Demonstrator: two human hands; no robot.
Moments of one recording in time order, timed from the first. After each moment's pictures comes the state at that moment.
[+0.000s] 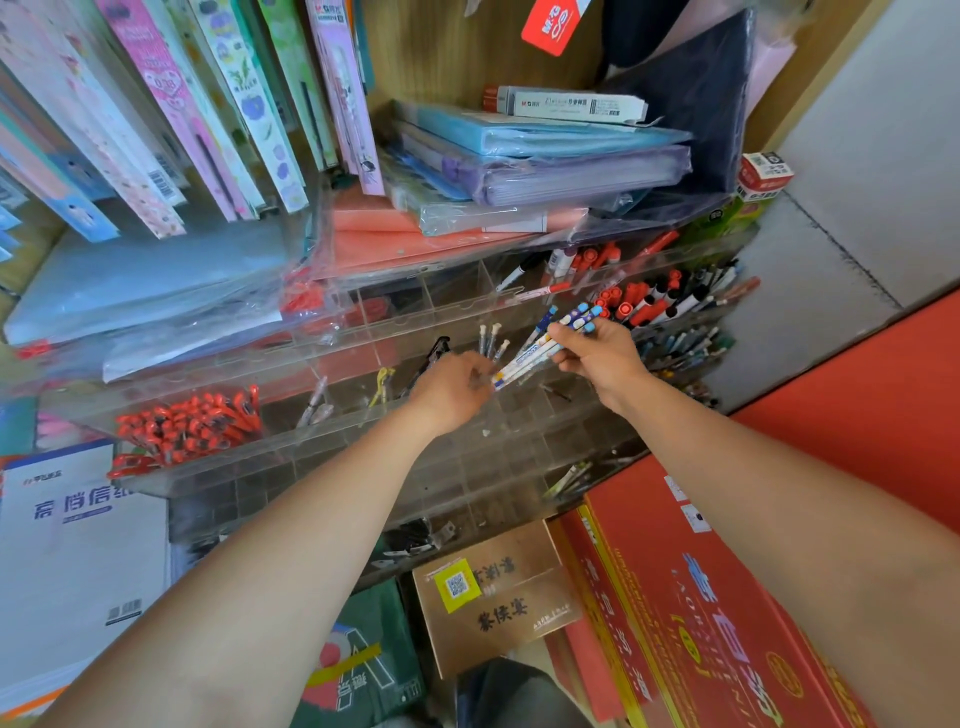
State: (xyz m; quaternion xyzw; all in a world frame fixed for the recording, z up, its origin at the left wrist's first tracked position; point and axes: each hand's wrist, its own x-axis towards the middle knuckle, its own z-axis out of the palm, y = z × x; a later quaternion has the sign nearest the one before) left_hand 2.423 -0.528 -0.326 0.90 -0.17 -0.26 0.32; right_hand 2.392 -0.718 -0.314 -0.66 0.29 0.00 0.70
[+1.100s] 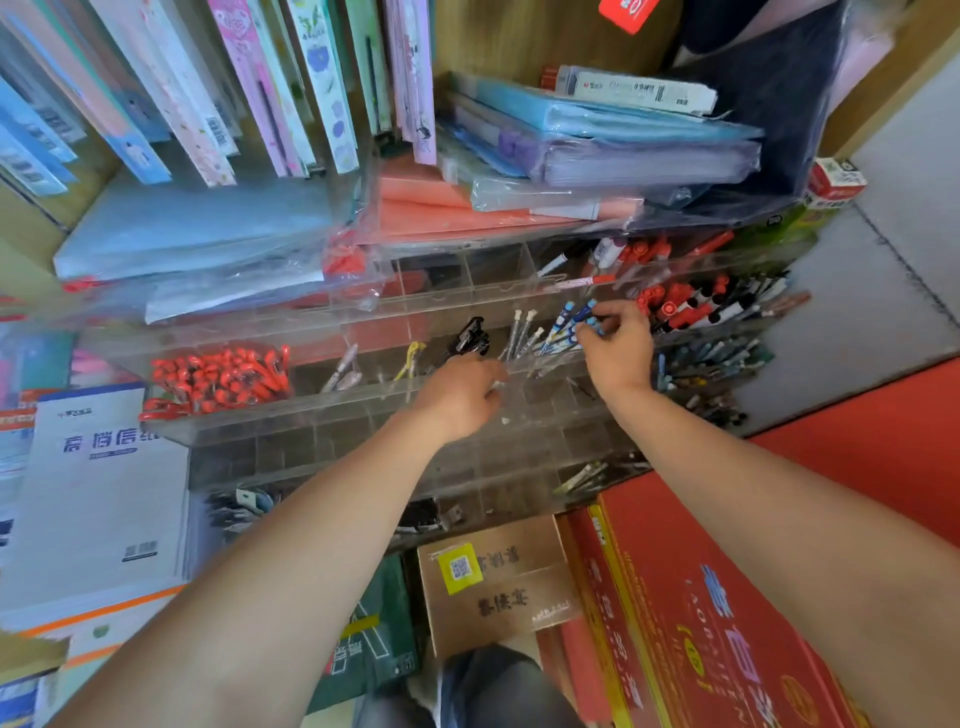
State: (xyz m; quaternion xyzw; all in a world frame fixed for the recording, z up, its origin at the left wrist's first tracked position) left_hand 2.408 -0.504 -0.338 0.92 -0.22 -0.24 0.20; right_hand 2.404 -0.700 -0.345 -0.84 0.26 -0.13 0.45
